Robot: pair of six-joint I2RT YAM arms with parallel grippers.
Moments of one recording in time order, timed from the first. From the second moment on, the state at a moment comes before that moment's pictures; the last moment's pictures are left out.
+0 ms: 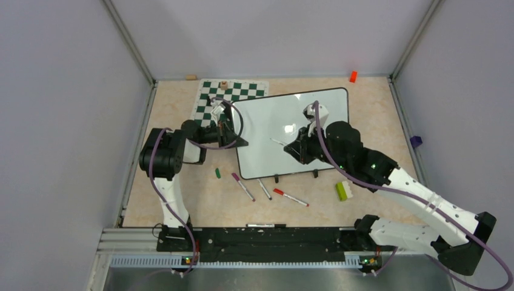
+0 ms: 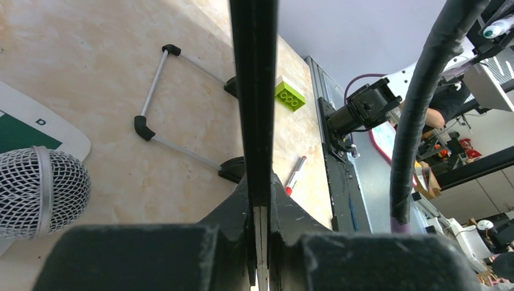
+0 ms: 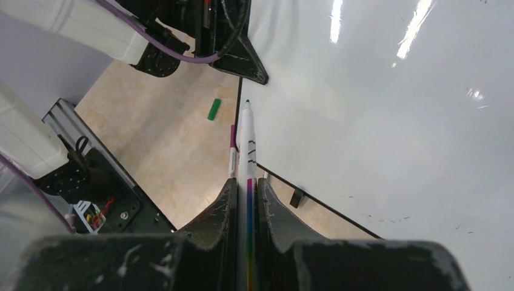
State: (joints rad) left arm -0.10 2.02 0.77 1.52 1.39 -1.01; right arm 0.87 0.98 1.04 -0.40 0.02 0.33
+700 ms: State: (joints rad) left arm -0.08 2.02 0.75 1.51 1.36 -0.96; right arm 0.88 1.46 1.41 -0.42 0.25 0.43
